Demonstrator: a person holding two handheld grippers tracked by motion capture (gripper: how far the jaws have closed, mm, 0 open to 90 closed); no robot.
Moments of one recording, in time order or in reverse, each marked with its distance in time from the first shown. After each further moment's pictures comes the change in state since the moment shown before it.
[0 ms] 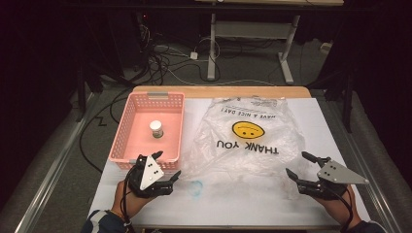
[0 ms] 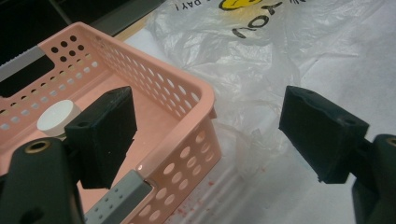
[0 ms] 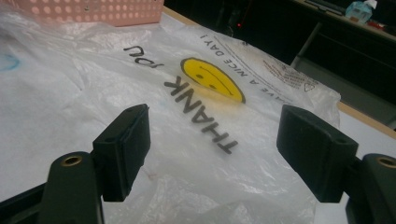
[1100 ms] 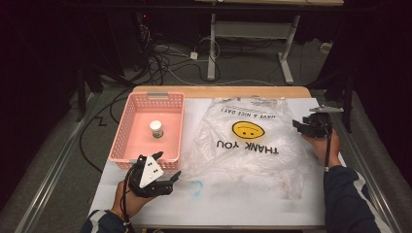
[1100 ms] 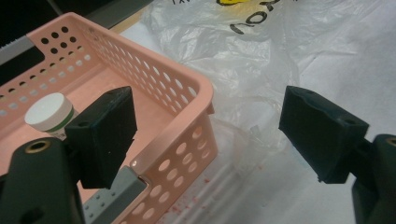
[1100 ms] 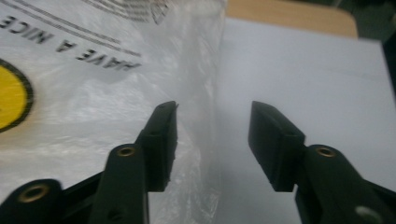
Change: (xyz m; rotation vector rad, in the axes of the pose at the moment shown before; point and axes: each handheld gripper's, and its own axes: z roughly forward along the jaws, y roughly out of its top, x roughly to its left) left arm 0.004 -0.004 0.003 0.006 -0.030 -0.046; right arm -0.149 -0.015 0.142 0.340 -0.218 0.407
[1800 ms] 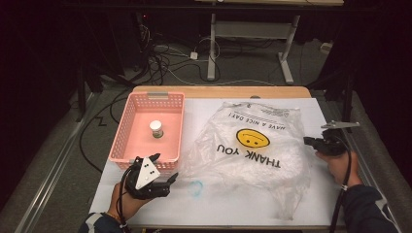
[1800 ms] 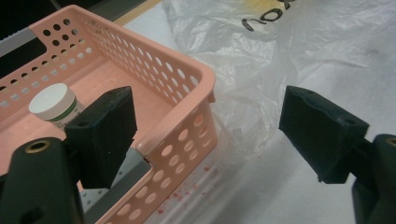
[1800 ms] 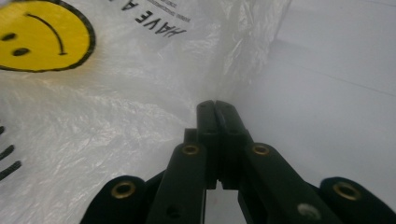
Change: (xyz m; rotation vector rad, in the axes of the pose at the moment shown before) left arm 0.000 -0.003 -0.008 0.014 0.003 0.003; right arm -0.008 -0.042 -0.059 0.083 0.183 -0.059
